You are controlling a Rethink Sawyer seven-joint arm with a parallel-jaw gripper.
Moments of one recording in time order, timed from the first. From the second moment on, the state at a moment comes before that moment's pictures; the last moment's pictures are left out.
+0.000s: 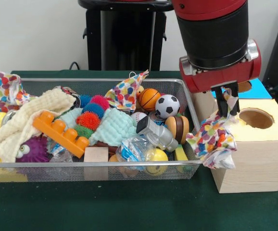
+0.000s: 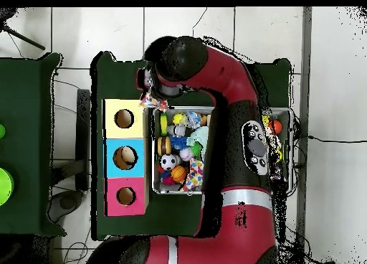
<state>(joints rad) -0.20 -0.40 0.10 0.99 0.25 1.14 1.49</state>
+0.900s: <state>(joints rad) -0.16 -0.41 0.08 0.82 0.29 1.43 1.66</state>
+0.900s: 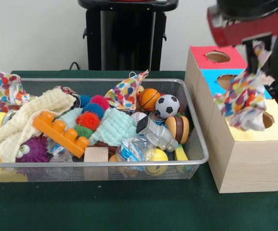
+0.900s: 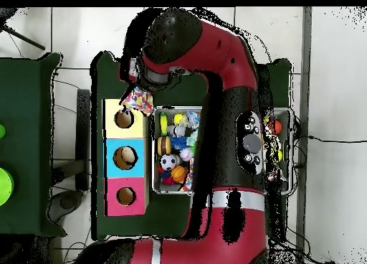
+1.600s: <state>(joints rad) -0.15 -0.52 0.08 0.88 0.33 1.44 1.75</state>
